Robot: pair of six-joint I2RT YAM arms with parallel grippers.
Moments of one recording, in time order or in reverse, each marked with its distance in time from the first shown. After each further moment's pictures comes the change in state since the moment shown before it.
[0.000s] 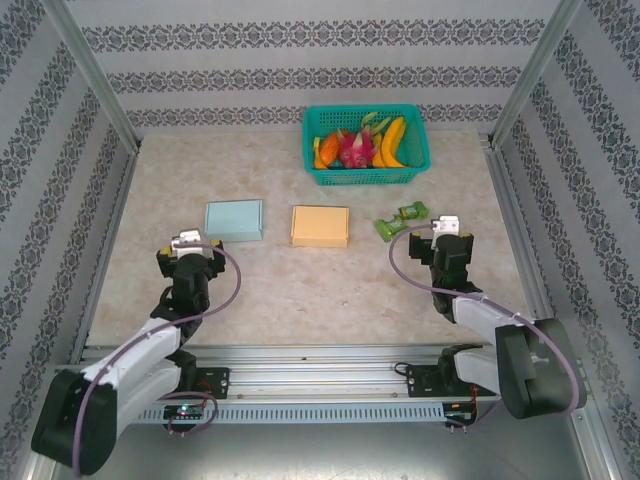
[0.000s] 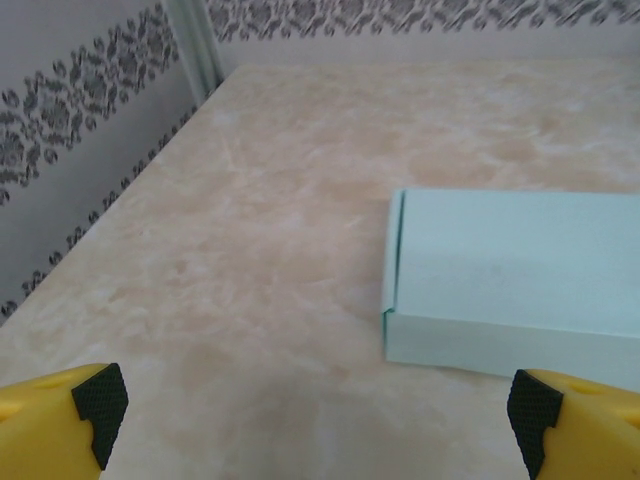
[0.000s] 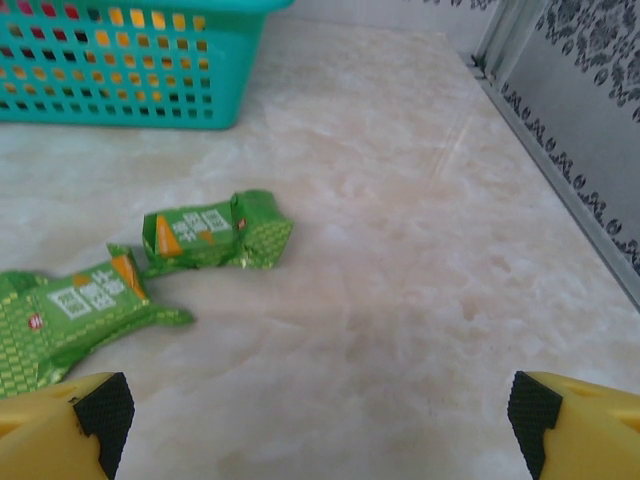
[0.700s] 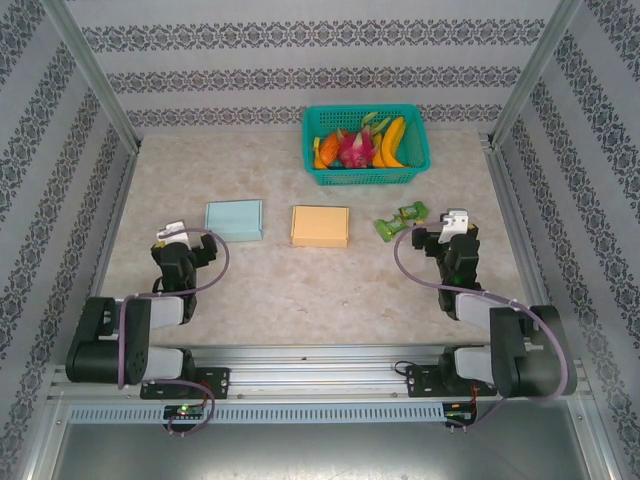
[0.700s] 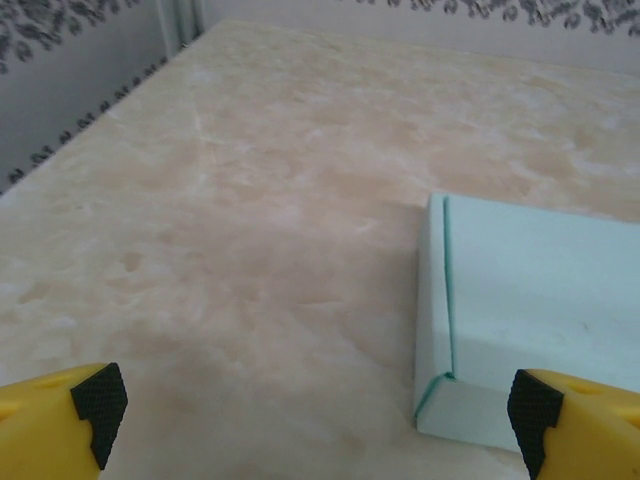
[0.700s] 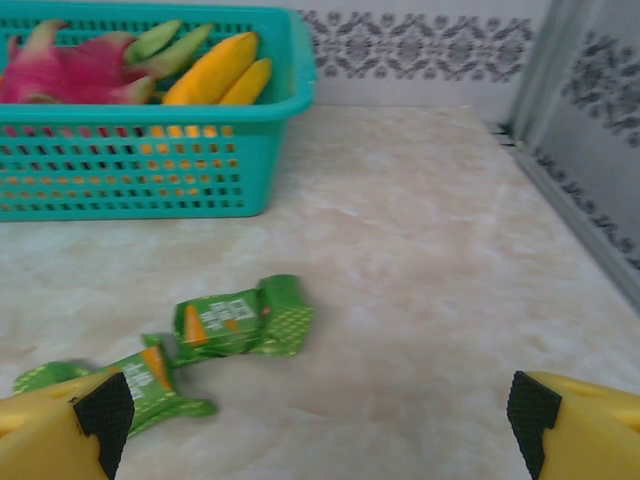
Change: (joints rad) left arm 0.277 0.441 0.006 0.473 0.344 -0.035; right arm -0.106 0.113 -0.031 0.291 -0.219 0.008
